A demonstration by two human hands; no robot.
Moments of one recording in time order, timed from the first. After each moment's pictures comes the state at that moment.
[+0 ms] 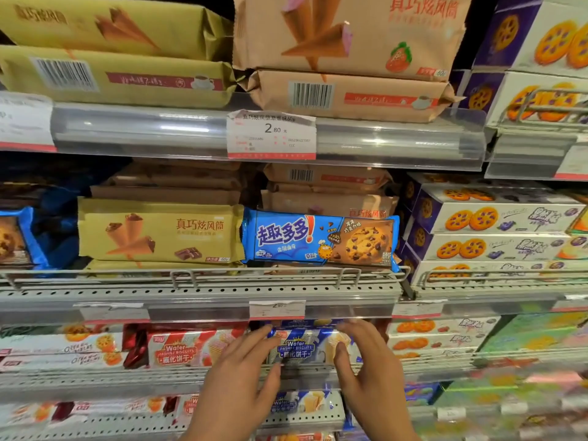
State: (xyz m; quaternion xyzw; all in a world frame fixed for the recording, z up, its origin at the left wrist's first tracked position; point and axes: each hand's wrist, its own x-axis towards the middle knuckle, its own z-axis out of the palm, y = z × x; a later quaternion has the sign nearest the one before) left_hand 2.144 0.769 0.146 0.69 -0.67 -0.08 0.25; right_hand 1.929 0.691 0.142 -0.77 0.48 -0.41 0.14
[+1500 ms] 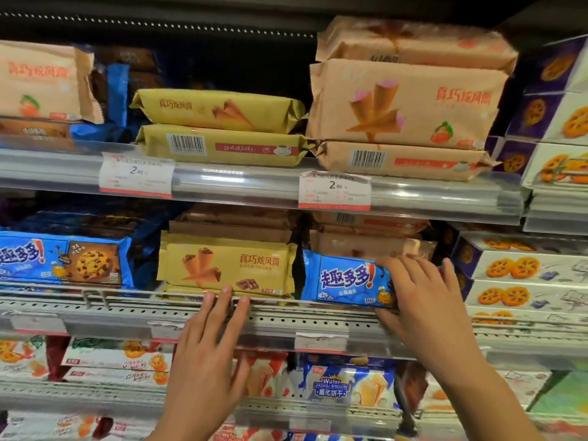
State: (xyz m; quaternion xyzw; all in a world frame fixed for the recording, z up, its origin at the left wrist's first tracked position) left_hand 2.234 0.797 0.194 0.73 -0.61 0.17 0.25; right_hand 1.956 0.651 0.303 -0.84 0.45 -0.24 -0.17
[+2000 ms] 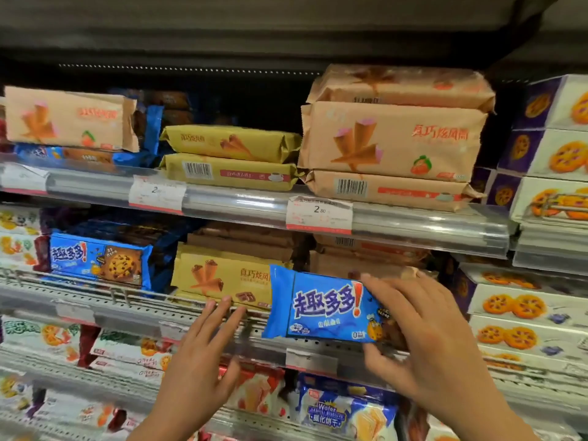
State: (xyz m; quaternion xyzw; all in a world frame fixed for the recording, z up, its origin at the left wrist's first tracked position) left_hand 2.225 0.800 0.210 0.75 -0.58 0.12 0.29; right_hand 1.923 0.663 0.333 -0.89 0.21 -0.38 -0.11
